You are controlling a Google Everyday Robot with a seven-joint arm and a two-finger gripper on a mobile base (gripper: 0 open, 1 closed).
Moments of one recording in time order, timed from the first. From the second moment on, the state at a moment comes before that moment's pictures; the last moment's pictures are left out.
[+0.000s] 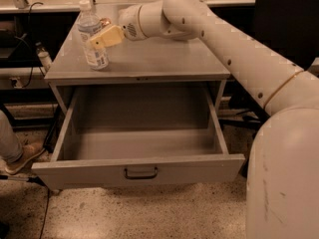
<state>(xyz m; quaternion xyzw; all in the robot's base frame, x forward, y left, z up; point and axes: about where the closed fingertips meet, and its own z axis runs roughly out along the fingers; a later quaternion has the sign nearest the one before) 0.748 0.149 0.952 -0.46 0.65 0.30 0.52</state>
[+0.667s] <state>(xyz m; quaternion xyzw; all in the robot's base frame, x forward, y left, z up) 0.755 0.179 0.948 -0.46 0.65 0.30 0.53</state>
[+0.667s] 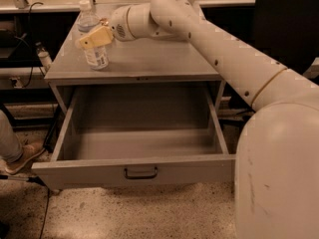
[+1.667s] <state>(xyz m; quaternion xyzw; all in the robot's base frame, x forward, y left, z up) 0.777 0.178 0.931 -0.42 0.67 0.31 0.54</state>
